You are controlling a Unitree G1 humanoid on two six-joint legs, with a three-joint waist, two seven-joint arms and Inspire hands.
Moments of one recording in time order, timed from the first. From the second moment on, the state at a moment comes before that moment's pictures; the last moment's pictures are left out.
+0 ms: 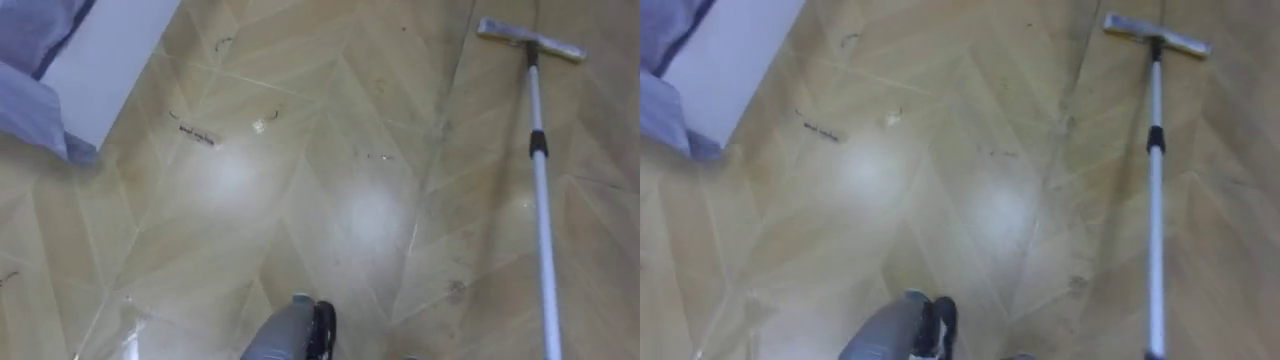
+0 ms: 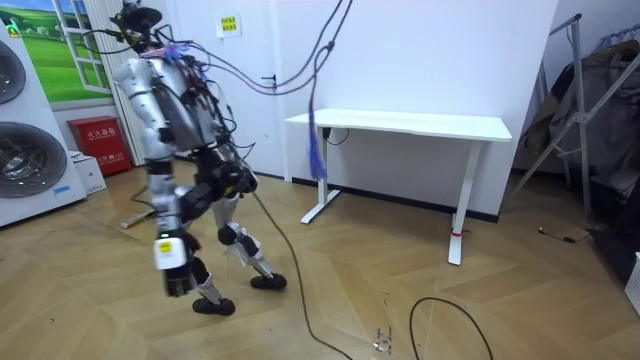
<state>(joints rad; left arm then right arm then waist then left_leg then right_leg) 0.12 0.19 -0.08 1.05 -0.18 0.20 0.19 0.00 -0.41 0.18 1.45 0.39 0.21 -0.09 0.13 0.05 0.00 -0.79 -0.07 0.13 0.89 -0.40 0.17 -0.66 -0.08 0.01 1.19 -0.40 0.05</state>
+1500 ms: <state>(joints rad) 0.18 0.20 -0.13 1.02 -0.27 0.28 0.20 -0.12 -0.37 0.18 1.43 0.39 0.33 -0.15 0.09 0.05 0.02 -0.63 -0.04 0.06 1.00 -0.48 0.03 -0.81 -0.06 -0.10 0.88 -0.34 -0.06</state>
